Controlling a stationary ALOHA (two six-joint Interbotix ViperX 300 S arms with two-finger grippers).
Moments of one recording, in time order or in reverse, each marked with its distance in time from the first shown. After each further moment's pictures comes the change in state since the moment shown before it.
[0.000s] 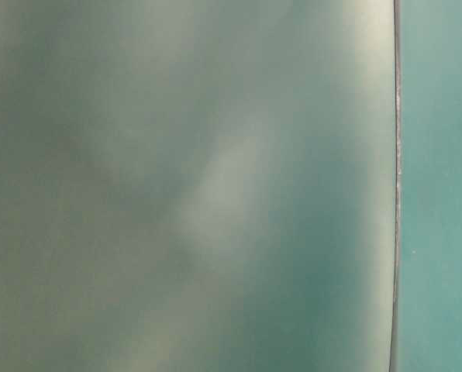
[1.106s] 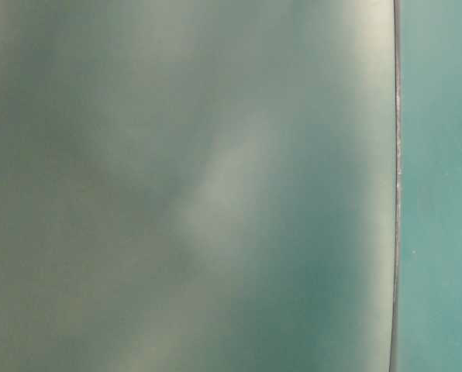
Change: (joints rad) left arm 0.002 -0.002 0.002 0.000 0.000 0.000; right arm 0.000 0.000 0.000 -0.002 -0.002 0.000
